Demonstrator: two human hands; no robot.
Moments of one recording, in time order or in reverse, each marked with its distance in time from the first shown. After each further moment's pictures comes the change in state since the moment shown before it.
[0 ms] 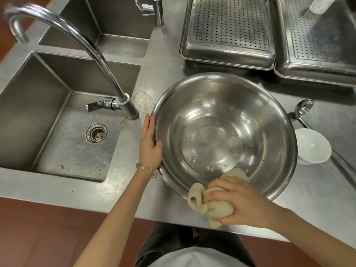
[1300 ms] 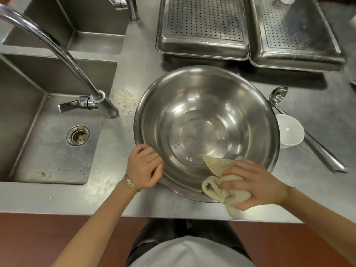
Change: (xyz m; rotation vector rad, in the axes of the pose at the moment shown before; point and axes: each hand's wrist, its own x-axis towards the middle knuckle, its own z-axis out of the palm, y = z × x) left_hand -0.039 -0.014 0.006 0.476 -0.094 0.871; right_hand -0.060 0.061 -0.013 -0.232 0.143 -0.180
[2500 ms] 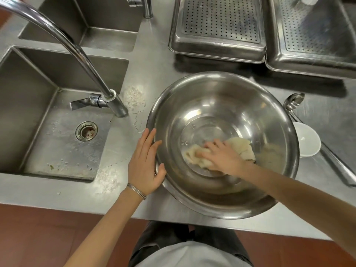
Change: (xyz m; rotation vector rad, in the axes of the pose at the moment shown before) left_hand -0.003 0.006 -0.010 -0.053 -0.193 -0.482; right_hand 0.096 0.060 0.073 -0.305 -0.267 0.263
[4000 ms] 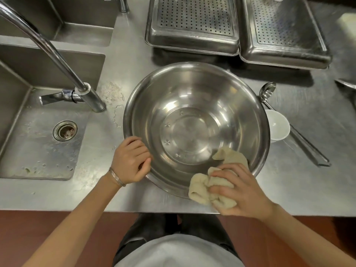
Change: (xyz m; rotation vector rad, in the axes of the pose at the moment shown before) left_hand 0.009 0.000 0.005 0.061 0.085 0.564; right_hand -0.148 -0.049 -0.045 0.320 0.496 -0.096
